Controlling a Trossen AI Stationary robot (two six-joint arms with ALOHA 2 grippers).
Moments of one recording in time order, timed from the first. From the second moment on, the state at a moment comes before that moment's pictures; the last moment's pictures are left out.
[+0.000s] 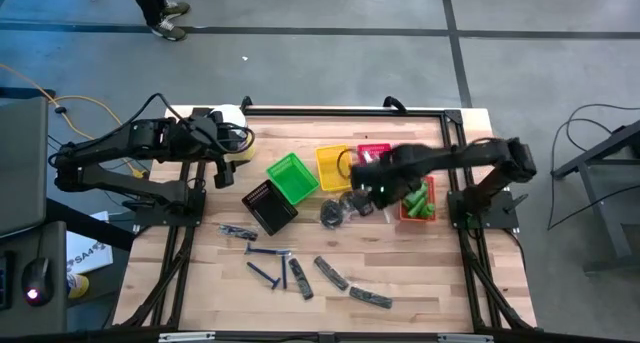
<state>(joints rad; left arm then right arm) 0.12 0.89 1.22 -1.04 -0.28 0.07 0.06 1.64 1.50 -1.30 -0.10 1.14</state>
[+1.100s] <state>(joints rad) 0.12 0.89 1.22 -1.03 -0.27 0.04 -0.38 1.86 1.50 -1.45 -0.03 0.58</state>
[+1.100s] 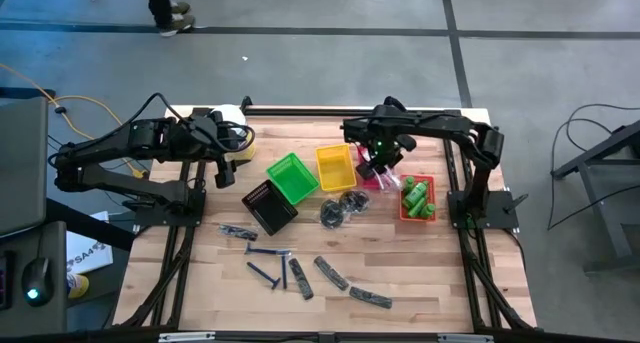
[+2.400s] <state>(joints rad) 0.12 0.89 1.22 -1.03 -0.27 0.00 0.48 1.66 1.50 -1.17 -0.08 1.09</state>
